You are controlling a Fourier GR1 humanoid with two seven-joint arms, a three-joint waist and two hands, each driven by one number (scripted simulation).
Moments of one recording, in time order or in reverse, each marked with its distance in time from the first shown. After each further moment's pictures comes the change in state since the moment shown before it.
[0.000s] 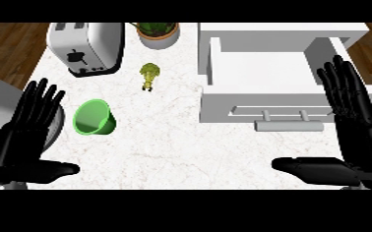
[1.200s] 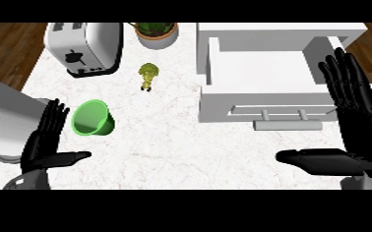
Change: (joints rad) left arm -0.273 0.123 0.114 1.025 -0.269 -0.029 -0.626; right arm -0.052 -0.003 -0.049 0.041 -0.022 0.048 0.009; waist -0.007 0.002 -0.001
